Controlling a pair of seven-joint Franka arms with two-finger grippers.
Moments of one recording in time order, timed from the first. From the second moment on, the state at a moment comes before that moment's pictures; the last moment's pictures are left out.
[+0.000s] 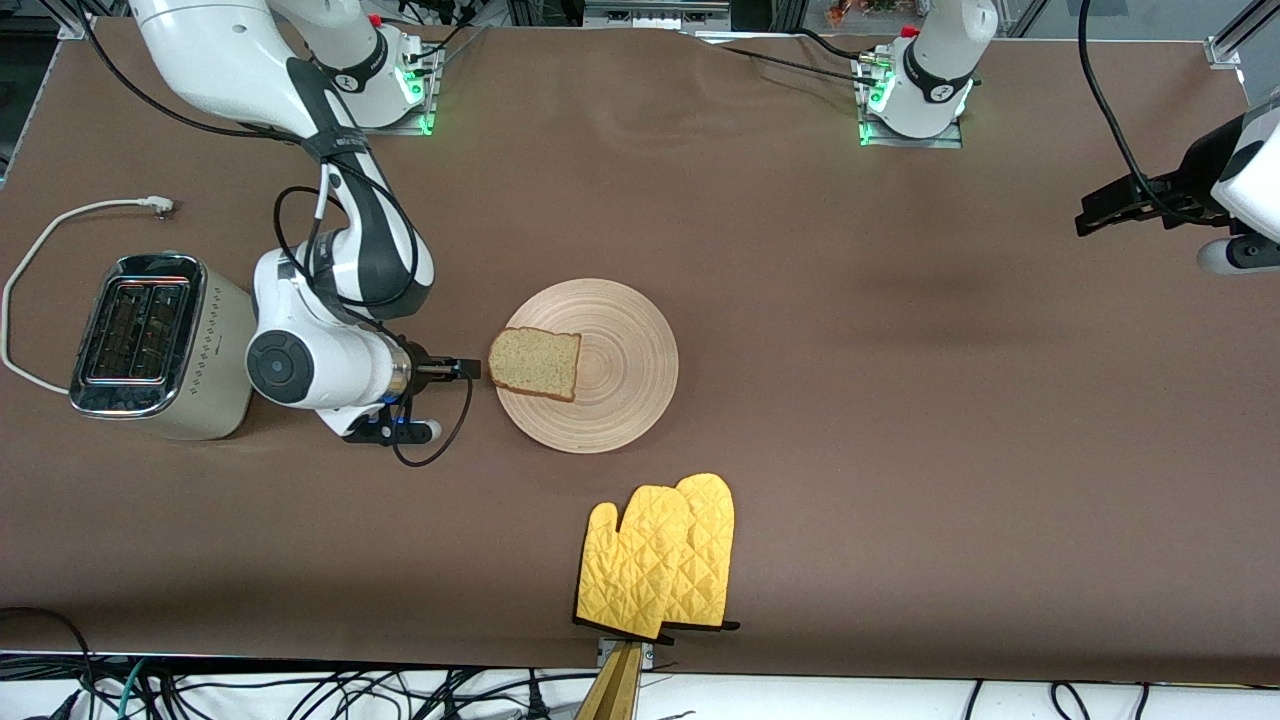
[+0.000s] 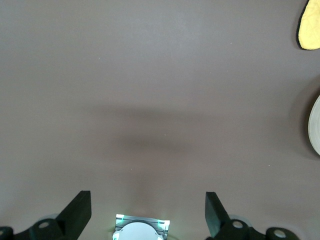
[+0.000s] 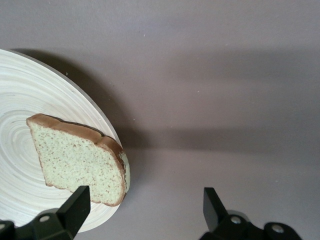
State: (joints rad) left arm 0.00 0.06 -0.02 -1.47 -0.03 1.36 -0.15; right arm 0.31 0.61 -0.01 -1.53 0.22 1.90 0.22
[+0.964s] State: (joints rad) left arm 0.00 0.06 -0.02 -1.46 -0.06 1.36 -0.15; right arm 0.37 0.67 -0.01 -1.58 0.28 1.96 0.29
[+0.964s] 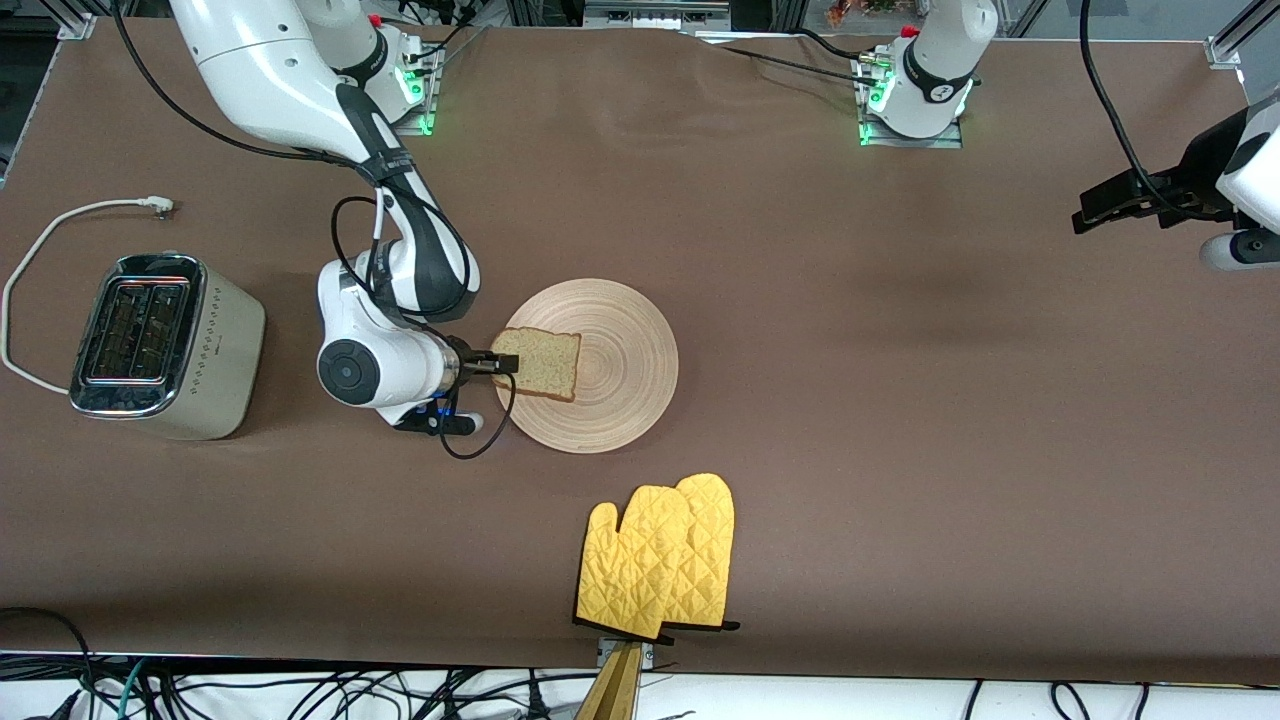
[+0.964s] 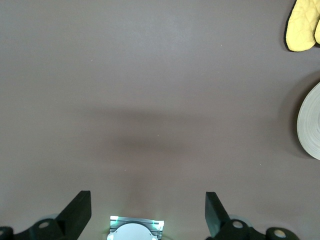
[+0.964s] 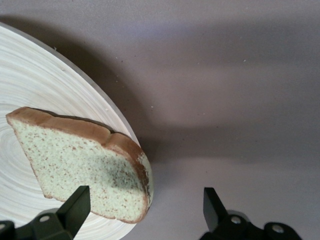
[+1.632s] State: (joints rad) left arm 0.00 0.06 -0.01 -1.46 -0.06 1.36 -0.15; right arm 0.37 0.67 -0.01 -1.58 0.28 1.96 0.30
